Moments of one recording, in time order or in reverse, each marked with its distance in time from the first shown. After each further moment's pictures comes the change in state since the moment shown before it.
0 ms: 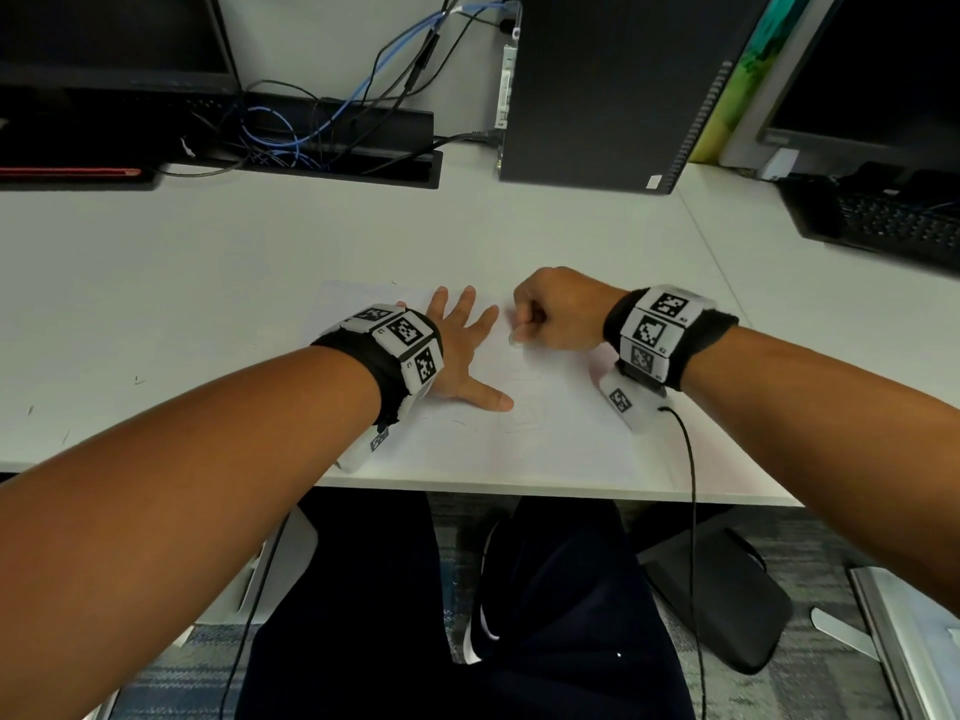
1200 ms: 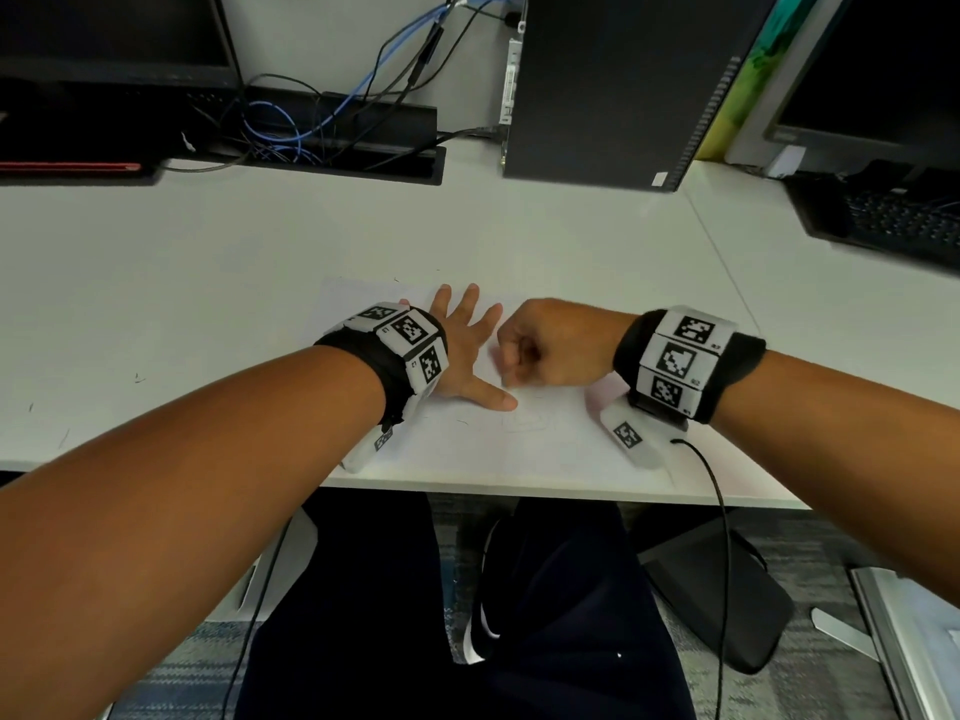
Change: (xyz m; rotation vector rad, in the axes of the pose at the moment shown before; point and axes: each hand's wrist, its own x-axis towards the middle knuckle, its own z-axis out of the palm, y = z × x) left_hand 0.001 -0.001 0.000 -0.005 0.005 0.007; right_hand -0.012 -0.012 0.014 0.028 -0.164 -0.148
